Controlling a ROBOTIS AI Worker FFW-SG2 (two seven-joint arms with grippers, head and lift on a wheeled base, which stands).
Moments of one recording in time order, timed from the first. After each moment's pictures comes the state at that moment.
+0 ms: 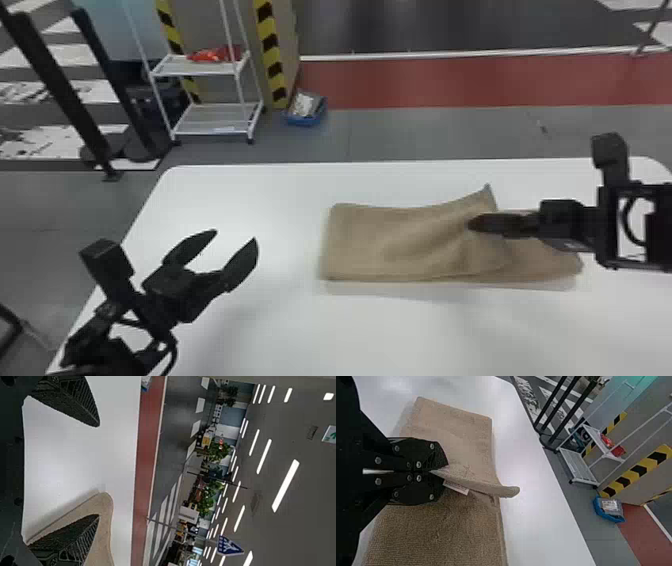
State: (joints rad) left arm 0.30 0.00 0.35 -1.91 0.21 0.31 -0.67; right arm -0.38 -0.13 -0.22 -1.64 -0.25 1.54 0.65
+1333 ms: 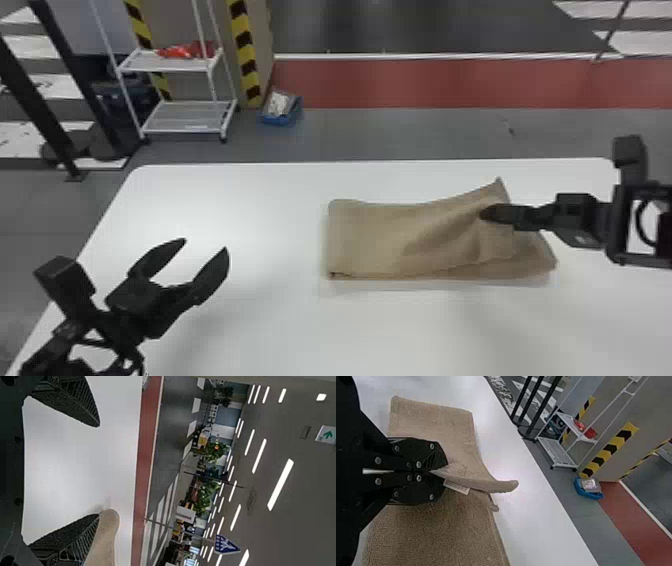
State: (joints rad) left arm 0.33 0.00 0.34 -1.88 0.22 0.24 -0.68; right arm -0.41 -0.15 -0.36 -1.60 -0.16 1.57 0.73
